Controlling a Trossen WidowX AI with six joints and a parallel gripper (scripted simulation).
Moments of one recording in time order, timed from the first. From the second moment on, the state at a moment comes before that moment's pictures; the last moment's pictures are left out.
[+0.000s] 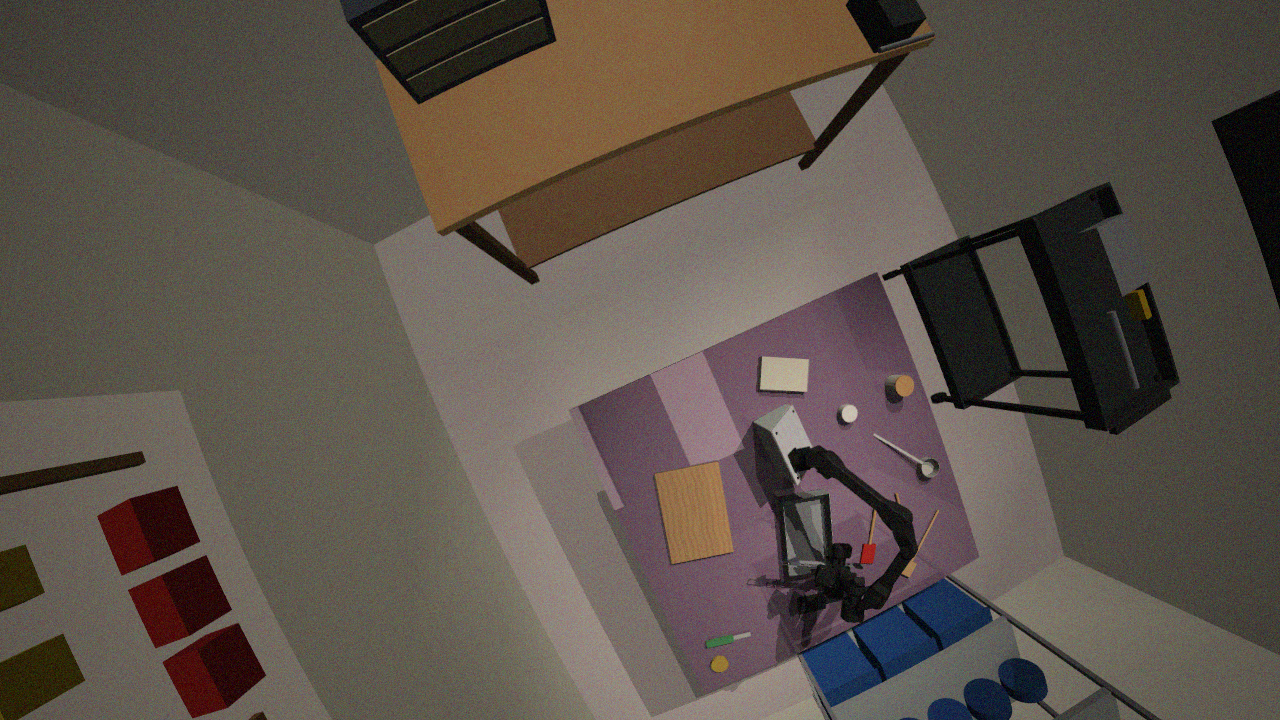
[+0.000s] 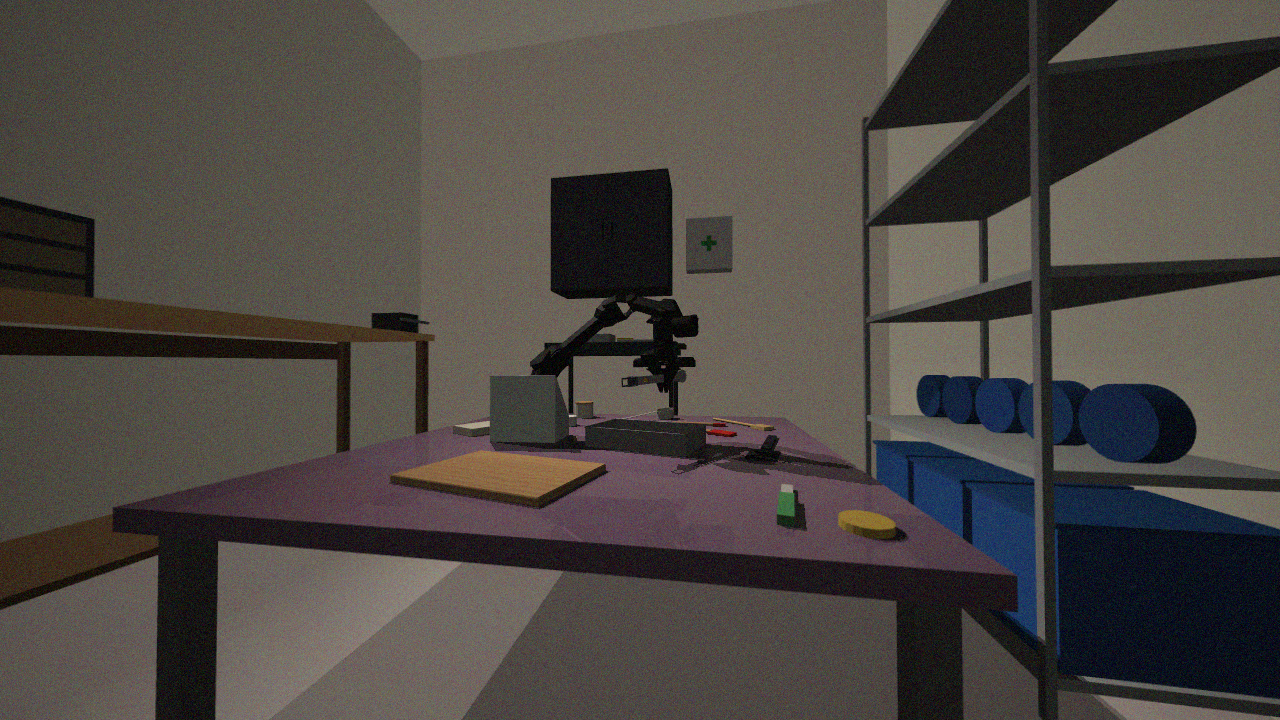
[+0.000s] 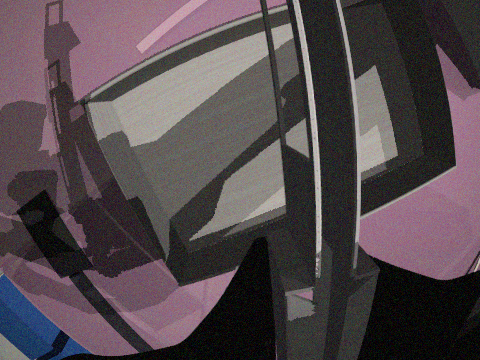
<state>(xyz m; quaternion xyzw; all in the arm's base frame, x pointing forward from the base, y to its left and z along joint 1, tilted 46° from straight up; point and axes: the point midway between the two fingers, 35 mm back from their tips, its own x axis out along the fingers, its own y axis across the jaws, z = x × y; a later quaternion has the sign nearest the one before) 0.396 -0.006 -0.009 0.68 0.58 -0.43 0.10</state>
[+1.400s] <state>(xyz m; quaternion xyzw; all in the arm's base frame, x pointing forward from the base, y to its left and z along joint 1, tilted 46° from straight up) 0.345 -0.123 -0.111 0.61 0.69 -0.24 0.30</state>
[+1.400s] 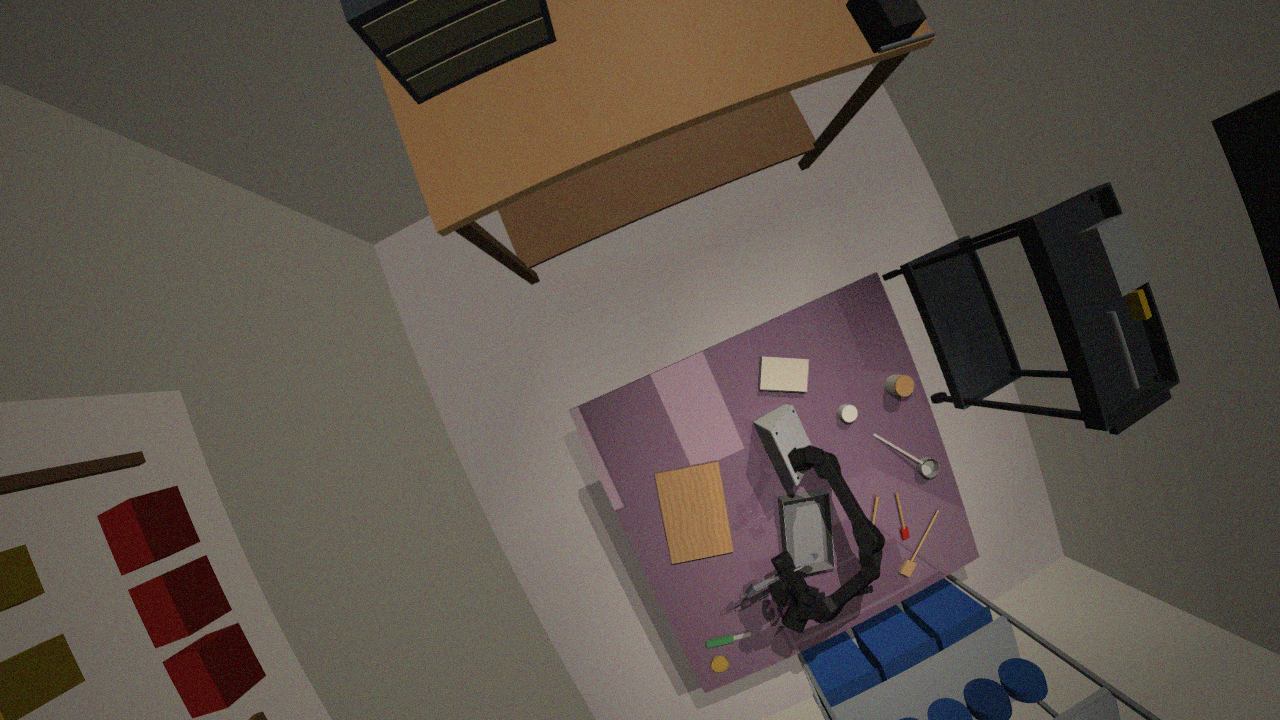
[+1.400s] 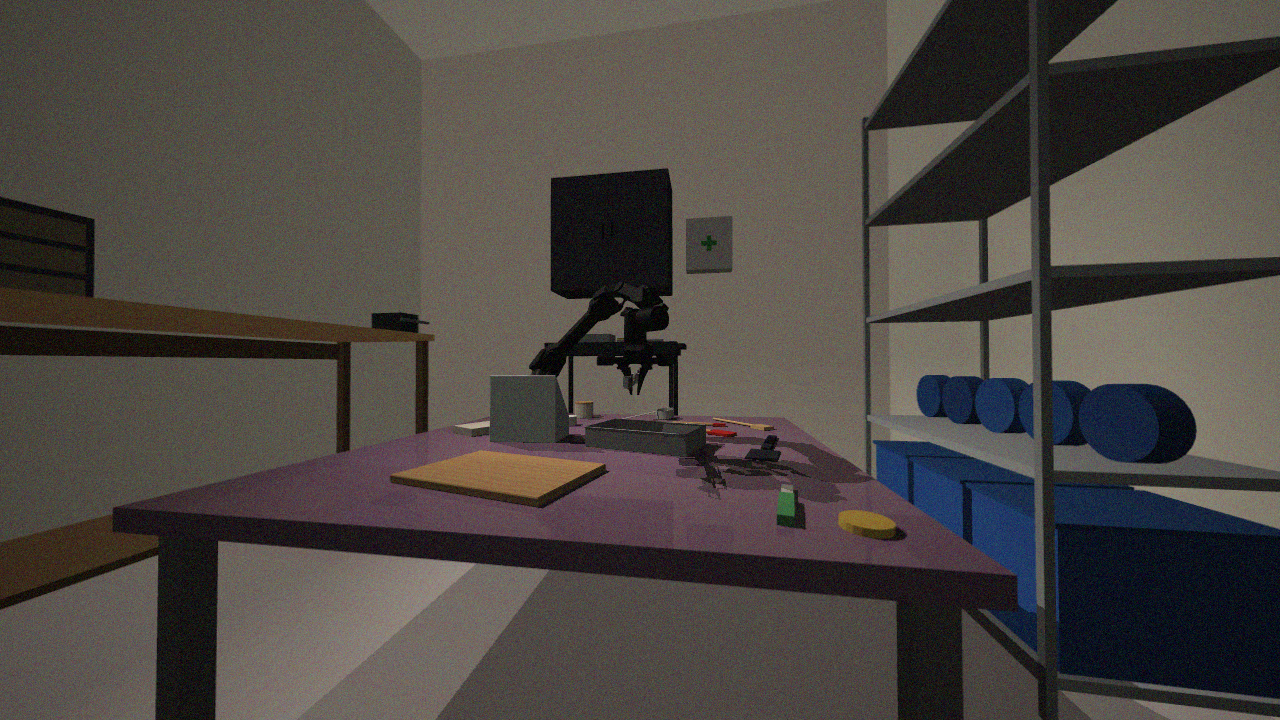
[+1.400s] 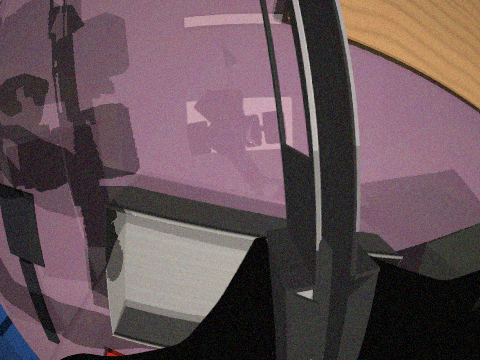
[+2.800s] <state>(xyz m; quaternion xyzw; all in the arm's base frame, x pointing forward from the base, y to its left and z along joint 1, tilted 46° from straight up) 0.236 -0.222 -0.187 0.48 0.73 -0.01 0.49</state>
